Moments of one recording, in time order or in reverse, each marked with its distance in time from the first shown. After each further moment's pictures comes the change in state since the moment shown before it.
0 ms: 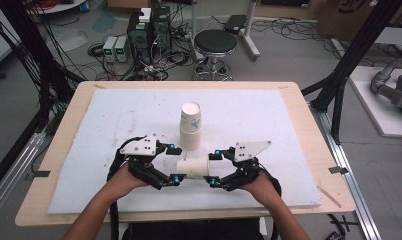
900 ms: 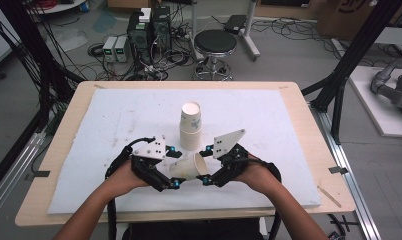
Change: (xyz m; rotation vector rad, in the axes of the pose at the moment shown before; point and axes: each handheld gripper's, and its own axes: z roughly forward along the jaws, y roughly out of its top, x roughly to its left) left arm -0.001 0.008 0.007 0.220 0.034 0.080; right arm 0.004 0.054 0.020 0.341 -0.014 -0.178
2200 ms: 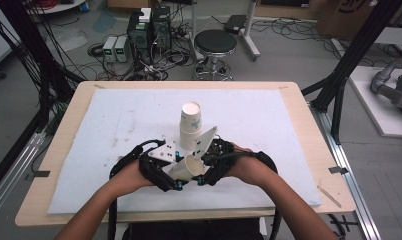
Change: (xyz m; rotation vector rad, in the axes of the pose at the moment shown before) left arm 0.002 0.002 0.019 0.147 -0.018 0.026; right arm 0.000 0.038 0.015 0.249 0.017 -0.106
